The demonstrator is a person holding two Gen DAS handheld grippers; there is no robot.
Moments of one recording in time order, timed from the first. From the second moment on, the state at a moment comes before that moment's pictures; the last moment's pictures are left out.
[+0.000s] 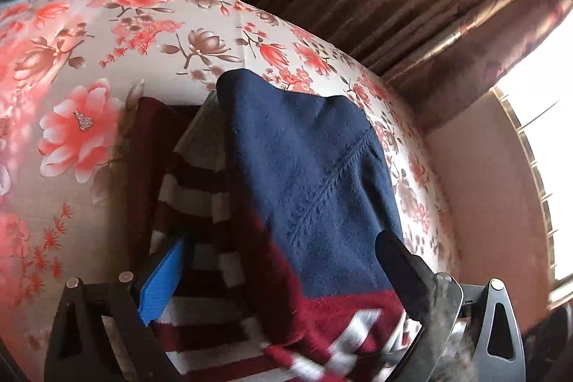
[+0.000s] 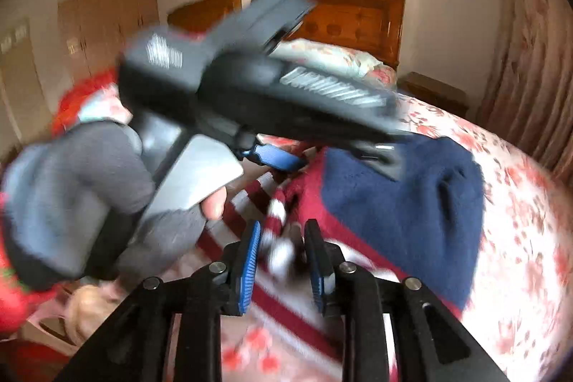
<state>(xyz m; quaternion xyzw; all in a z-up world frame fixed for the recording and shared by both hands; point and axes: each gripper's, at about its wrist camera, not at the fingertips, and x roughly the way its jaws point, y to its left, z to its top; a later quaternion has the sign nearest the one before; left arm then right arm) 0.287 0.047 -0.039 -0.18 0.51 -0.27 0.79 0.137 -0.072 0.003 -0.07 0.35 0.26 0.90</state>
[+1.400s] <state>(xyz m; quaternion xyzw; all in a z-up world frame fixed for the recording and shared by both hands) 0.202 0.137 -0.049 -0.30 0.49 -0.26 0.78 0.098 -0.021 -0.039 -0.40 0.27 0.18 0.86</state>
